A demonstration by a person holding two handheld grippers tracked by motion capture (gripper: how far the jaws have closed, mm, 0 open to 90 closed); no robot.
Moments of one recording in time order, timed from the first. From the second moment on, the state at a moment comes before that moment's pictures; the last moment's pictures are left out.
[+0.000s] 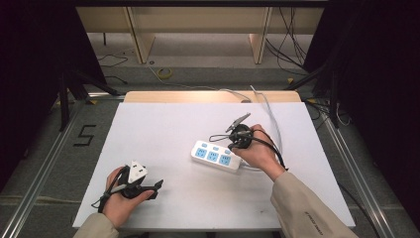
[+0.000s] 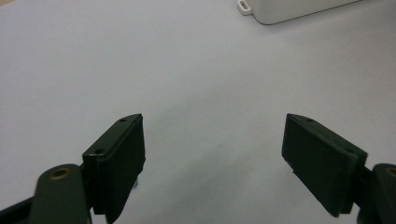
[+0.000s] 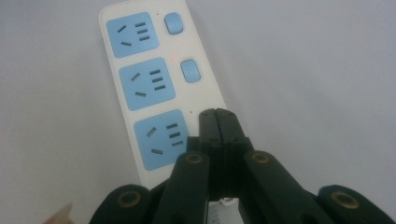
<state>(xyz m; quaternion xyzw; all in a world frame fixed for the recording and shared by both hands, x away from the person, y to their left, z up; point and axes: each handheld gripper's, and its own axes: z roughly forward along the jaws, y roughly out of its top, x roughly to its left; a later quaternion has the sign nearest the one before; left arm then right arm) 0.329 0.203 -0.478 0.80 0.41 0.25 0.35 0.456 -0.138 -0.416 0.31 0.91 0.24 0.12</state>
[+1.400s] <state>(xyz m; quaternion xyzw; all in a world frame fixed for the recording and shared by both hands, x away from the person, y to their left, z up) 0.330 0.202 -0.478 0.80 0.41 0.25 0.35 0.471 -0.121 -0.431 0.31 0.92 0.20 0.11</state>
